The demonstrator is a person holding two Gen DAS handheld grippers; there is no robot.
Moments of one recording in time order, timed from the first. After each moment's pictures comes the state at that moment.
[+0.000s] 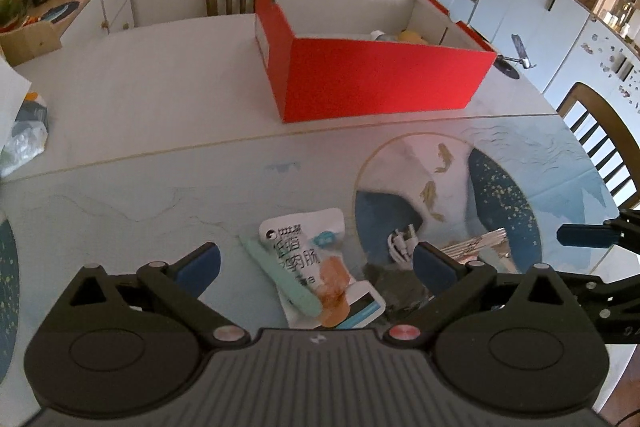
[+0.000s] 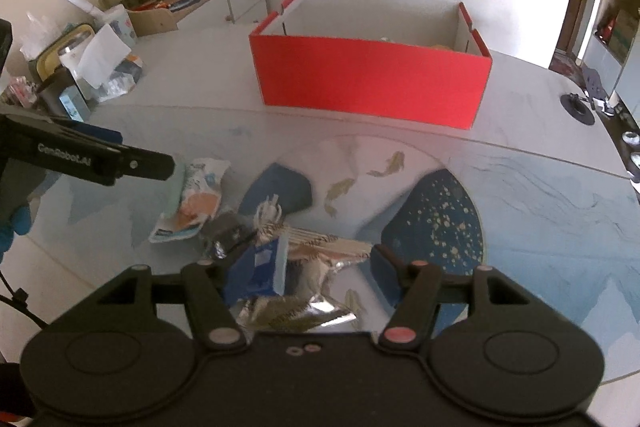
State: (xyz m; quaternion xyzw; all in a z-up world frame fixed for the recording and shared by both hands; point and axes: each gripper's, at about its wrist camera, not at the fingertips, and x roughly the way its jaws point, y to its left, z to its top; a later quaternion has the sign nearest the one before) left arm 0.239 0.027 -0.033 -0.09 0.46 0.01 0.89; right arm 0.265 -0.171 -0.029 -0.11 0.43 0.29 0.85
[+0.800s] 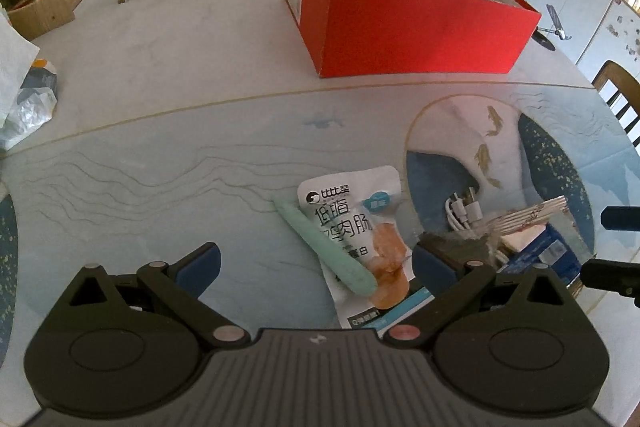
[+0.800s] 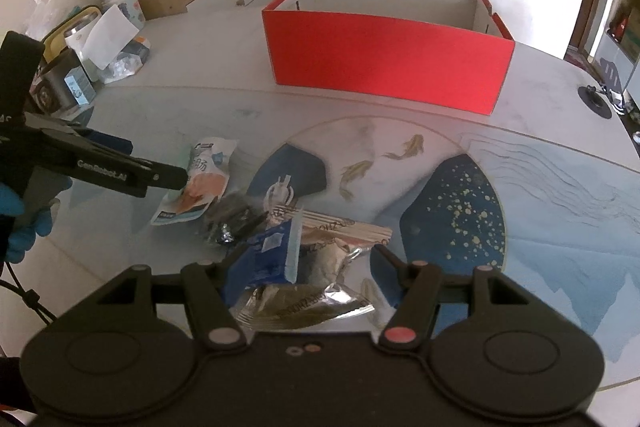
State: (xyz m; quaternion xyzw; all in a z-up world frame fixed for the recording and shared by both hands) left arm 0.242 0.039 -0.077 -0.07 0.48 0.04 0.87; right arm 0.264 -0.161 -0.045 -0.12 0.44 0.30 0.83
